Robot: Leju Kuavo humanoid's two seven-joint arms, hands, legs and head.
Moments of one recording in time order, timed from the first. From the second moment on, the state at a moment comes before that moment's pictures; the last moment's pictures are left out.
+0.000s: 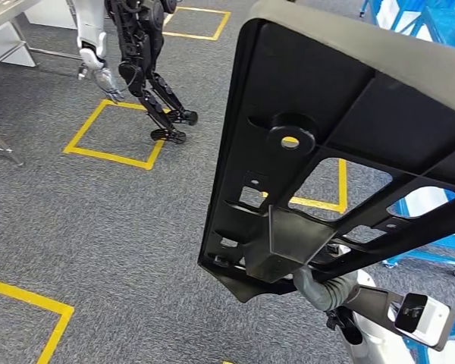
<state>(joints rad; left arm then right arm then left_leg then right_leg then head) -0.07 -0.13 1.37 -0.23 -0.92 -0.13 -0.22 -0.05 -0.16 0.27 -1.94 -0.07 0.50 -0.63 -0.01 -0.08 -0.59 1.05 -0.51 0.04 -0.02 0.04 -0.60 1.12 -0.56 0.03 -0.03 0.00</state>
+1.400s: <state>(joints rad) -0.08 -0.12 1.37 -0.23 -0.91 -0.16 -0.26 -0.12 -0.14 0.33 -1.93 -0.09 0.53 -0.62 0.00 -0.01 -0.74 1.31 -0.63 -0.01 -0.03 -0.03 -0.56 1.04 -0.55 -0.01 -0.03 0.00</state>
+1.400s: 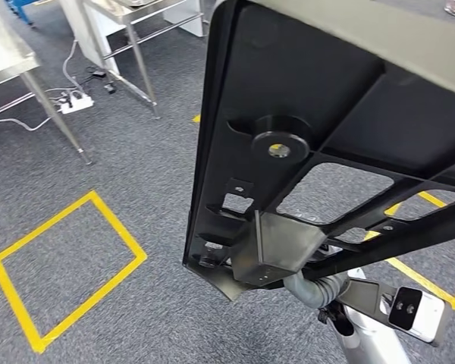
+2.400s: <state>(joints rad) -0.08 -0.12 1.37 -0.23 -0.90 -0.17 -0.25 -0.11 -0.15 0.34 -1.91 -0.11 0.55 -0.62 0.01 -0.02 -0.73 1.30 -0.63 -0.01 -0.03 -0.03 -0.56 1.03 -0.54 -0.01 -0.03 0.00</state>
